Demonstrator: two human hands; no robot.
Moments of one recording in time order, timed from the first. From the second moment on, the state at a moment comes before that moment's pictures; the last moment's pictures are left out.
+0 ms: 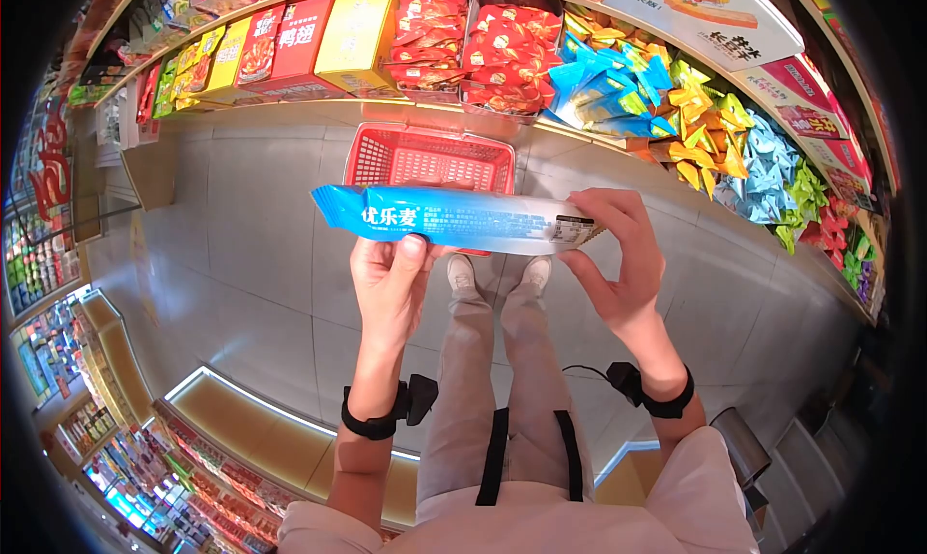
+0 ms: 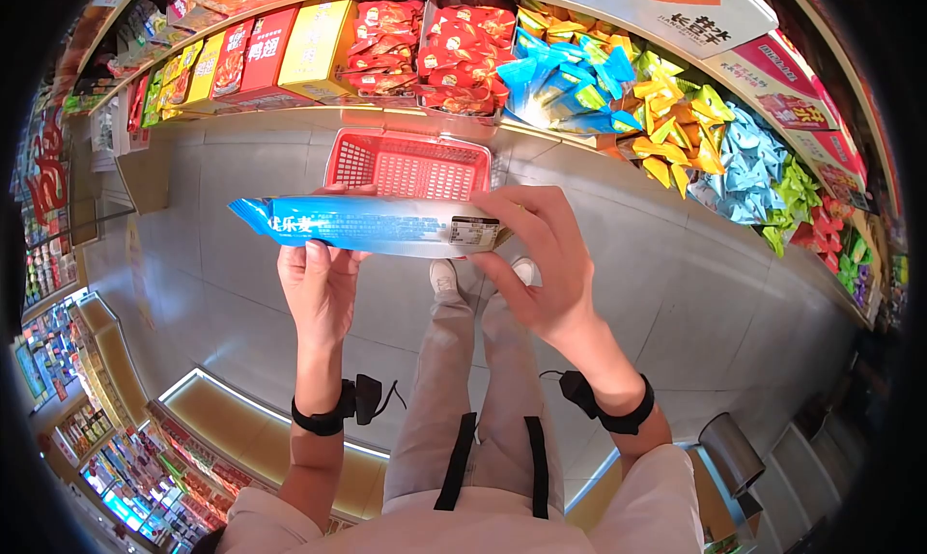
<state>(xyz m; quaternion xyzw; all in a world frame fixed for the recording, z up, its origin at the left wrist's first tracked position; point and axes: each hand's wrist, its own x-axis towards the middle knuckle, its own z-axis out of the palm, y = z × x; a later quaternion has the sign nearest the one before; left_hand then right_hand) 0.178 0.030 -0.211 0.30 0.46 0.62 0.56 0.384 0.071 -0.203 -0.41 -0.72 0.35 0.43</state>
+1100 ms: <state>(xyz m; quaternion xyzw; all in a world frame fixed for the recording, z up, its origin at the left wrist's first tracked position) 0.254 0.065 -0.266 0.18 0.52 0.45 0.70 0.442 0.050 -0.267 -0.51 -0.39 0.66 0.38</state>
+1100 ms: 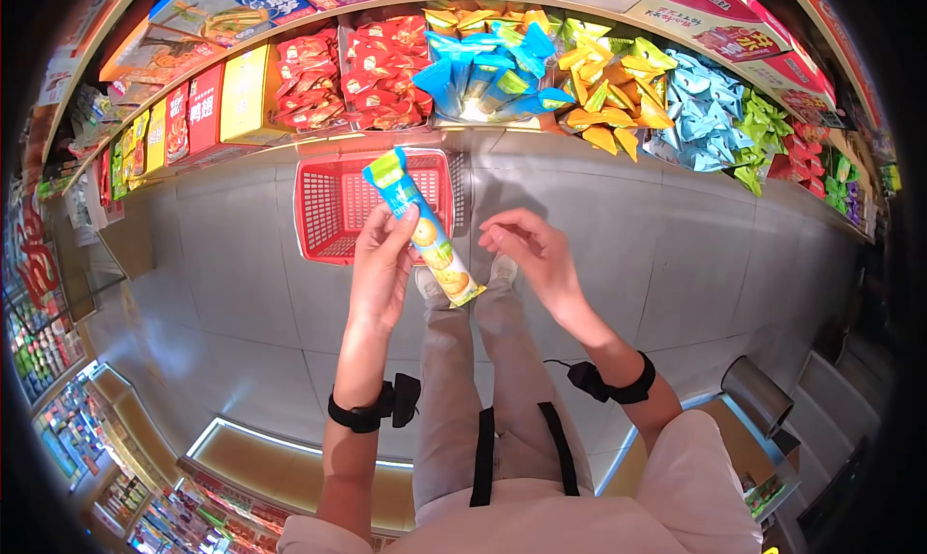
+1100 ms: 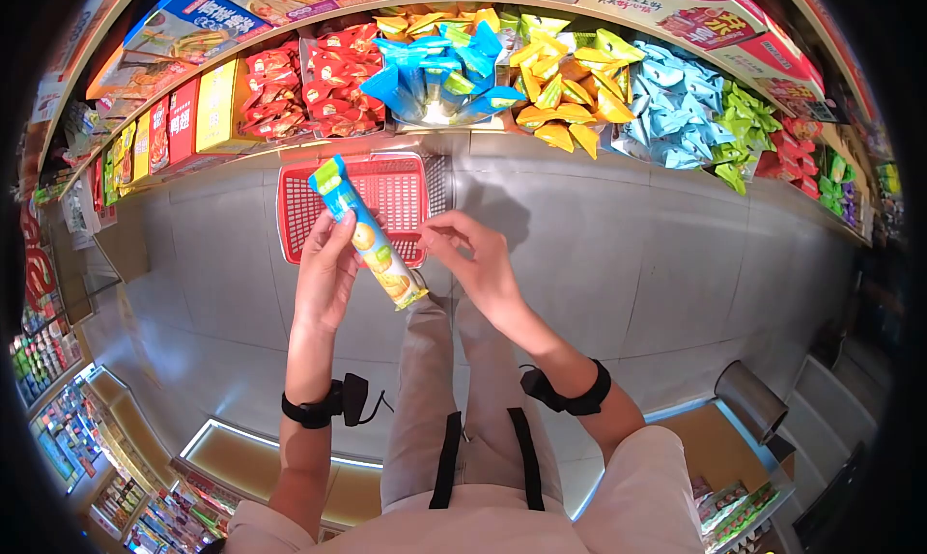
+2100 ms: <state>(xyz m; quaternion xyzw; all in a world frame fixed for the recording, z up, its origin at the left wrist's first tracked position) 0.319 0.208 -0.314 0.70 0.63 0.28 0.17 0.510 0.070 -0.293 -0.64 -0.40 0.47 0.47</state>
